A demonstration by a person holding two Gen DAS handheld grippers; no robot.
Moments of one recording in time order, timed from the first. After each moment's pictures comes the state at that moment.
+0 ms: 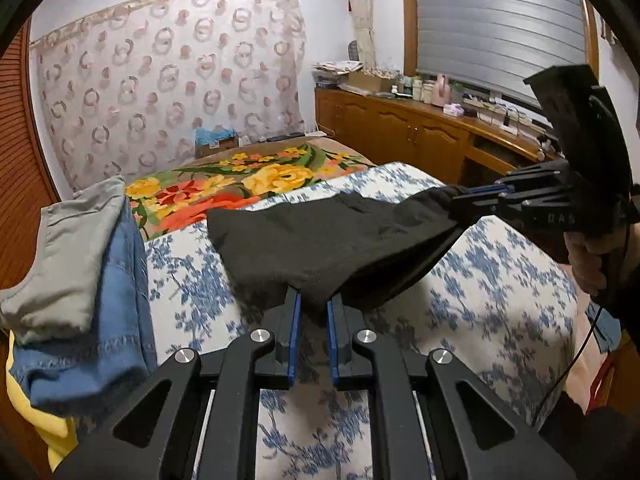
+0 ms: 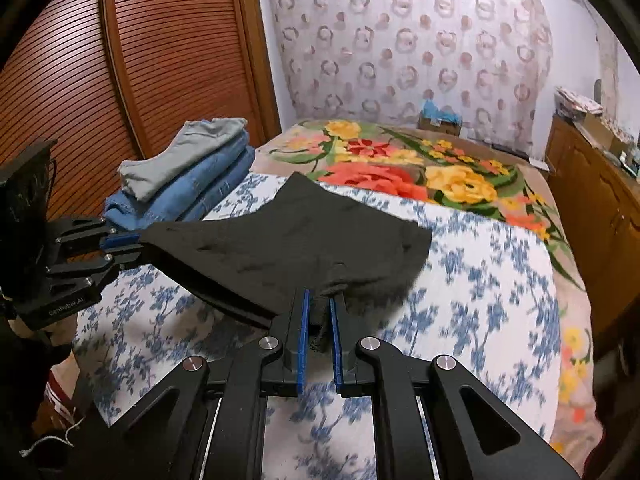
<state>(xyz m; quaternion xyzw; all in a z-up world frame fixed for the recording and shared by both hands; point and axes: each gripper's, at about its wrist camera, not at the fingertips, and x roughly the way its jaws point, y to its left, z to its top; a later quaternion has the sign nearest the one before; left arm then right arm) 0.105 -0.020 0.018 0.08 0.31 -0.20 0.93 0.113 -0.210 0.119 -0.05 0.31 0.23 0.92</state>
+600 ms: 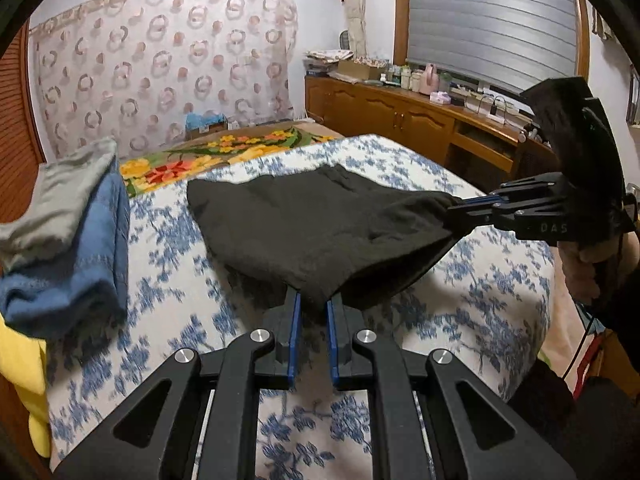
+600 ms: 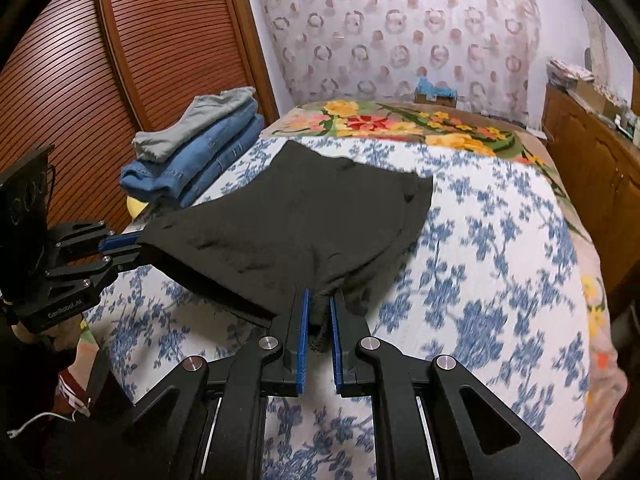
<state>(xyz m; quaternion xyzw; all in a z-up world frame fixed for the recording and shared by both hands) 0.051 -0.026 -0.012 0.06 0.33 -0.22 0.91 0.079 -0.218 0.071 -0.02 0.34 0.23 0.91</state>
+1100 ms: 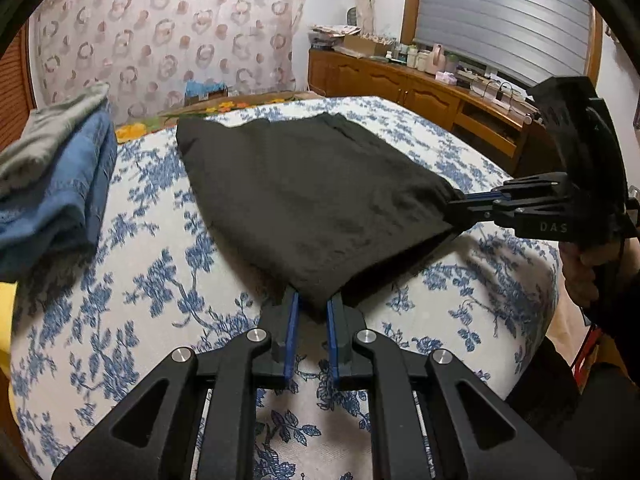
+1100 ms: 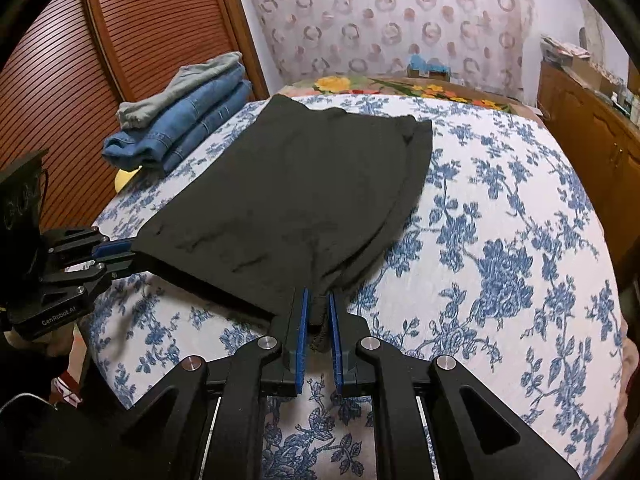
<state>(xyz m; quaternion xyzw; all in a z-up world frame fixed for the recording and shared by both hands) 0.043 -0.029 -0.057 0.05 0.38 -0.21 0.90 0.085 -0.211 0.023 -0.01 0.37 0.22 0.90</state>
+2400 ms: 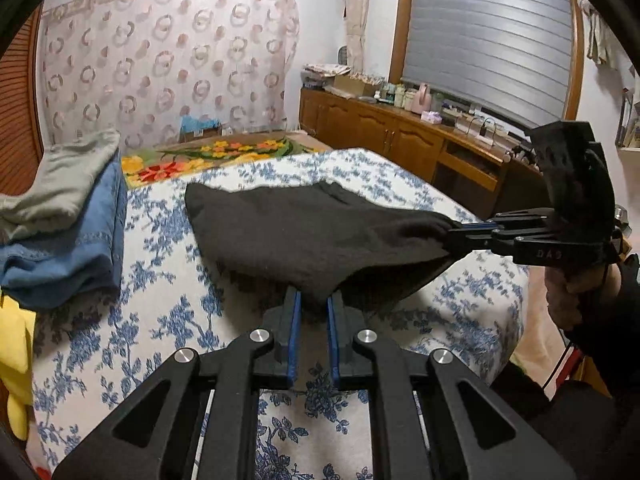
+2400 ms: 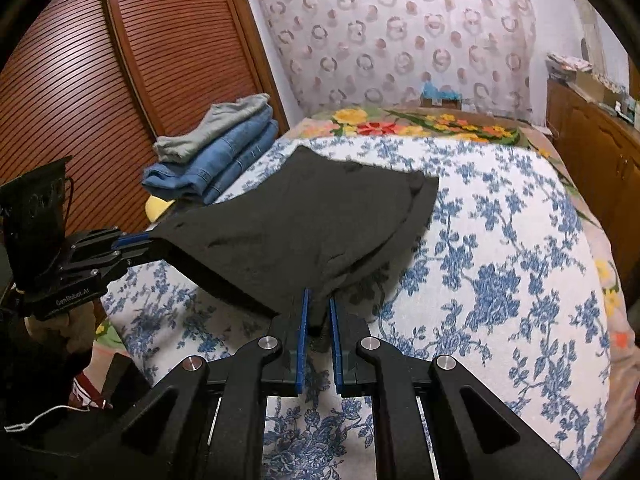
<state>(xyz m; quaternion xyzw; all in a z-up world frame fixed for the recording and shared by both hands) 0.029 -0.011 -0.003 0.02 0.31 -0.24 0.92 0.043 -0.230 0.059 0.01 0.32 0.25 0.91</state>
